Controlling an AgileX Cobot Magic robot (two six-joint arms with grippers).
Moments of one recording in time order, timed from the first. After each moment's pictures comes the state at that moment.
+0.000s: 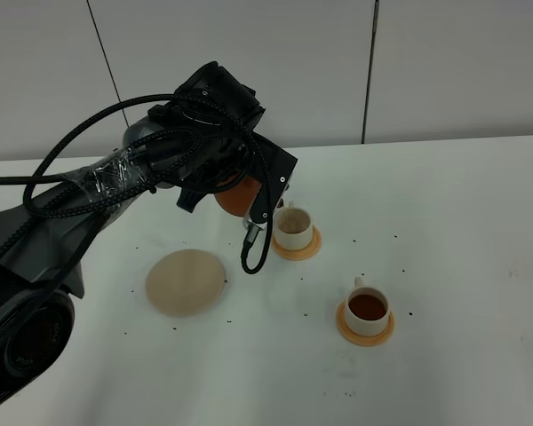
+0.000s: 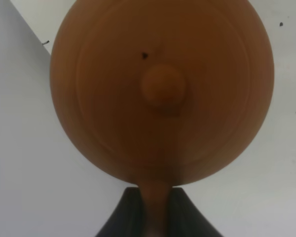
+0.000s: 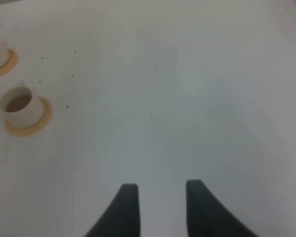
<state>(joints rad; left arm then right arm) -0.54 2.29 -2.04 0.63 0.90 1.28 0.05 -0.01 -0.49 0.04 1.07 0.05</state>
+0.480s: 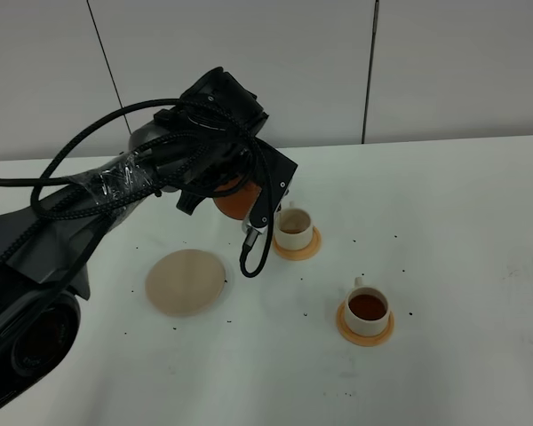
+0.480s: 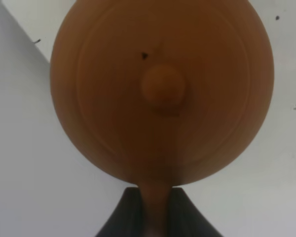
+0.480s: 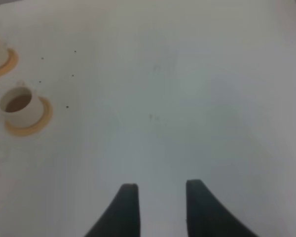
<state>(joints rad) -0.55 2.31 -2.04 0.65 0.90 1.28 0.05 -0.01 -0.49 0.04 1.07 0.05</state>
